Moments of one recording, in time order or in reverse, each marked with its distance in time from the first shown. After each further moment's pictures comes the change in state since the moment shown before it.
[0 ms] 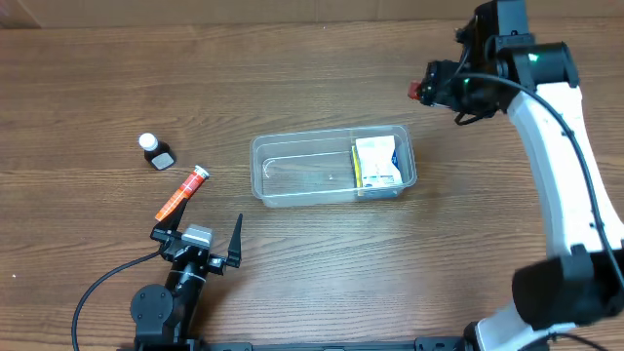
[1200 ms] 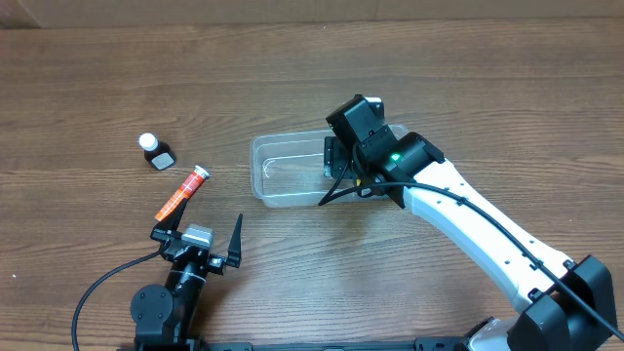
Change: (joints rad) left arm 0.000 0.000 0.000 0.000 0.000 0.000; right arm 0.533 -0.129 -0.466 0.385 0.317 0.321
